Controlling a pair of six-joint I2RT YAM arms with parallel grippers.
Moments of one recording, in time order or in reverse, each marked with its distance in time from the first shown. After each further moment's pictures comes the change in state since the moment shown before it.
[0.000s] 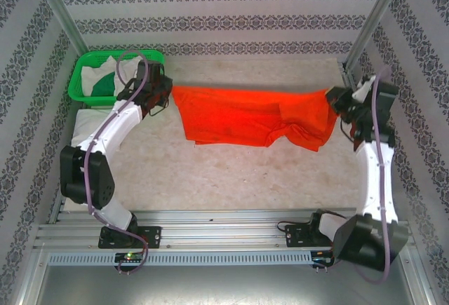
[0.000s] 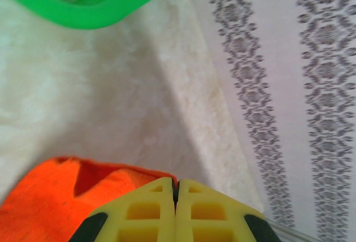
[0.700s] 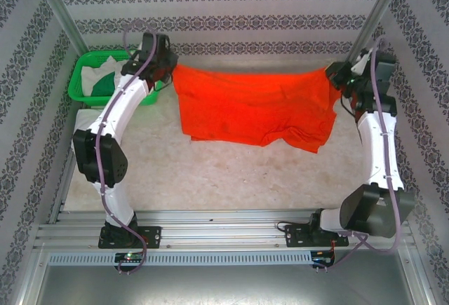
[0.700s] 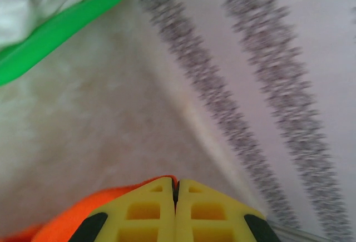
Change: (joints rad) left arm -0.005 0.249 0.547 -0.185 -0.043 0.168; right arm 0.068 0.277 0.406 -0.025 0.064 -0.030
